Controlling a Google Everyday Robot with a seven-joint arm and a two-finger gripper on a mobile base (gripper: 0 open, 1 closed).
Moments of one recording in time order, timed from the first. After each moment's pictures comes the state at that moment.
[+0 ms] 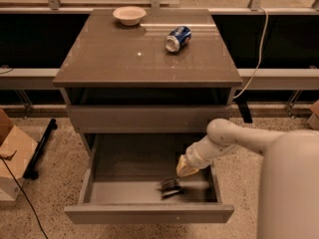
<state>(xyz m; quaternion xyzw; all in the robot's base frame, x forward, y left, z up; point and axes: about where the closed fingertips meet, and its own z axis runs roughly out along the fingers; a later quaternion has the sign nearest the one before) 0.568 -0.097 0.450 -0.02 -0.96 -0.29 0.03</state>
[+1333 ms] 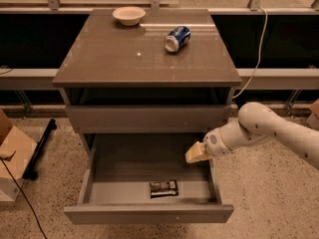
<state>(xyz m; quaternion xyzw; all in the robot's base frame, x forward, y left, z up) 0.550 -0.126 0.578 0.11 -0.92 -0.37 -0.06</state>
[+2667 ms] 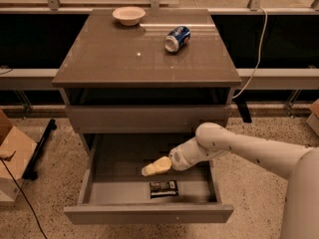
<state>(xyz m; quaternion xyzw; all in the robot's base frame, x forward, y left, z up) 0.554 -0.016 0.491 0.21 -0.90 -0.36 -0.09</state>
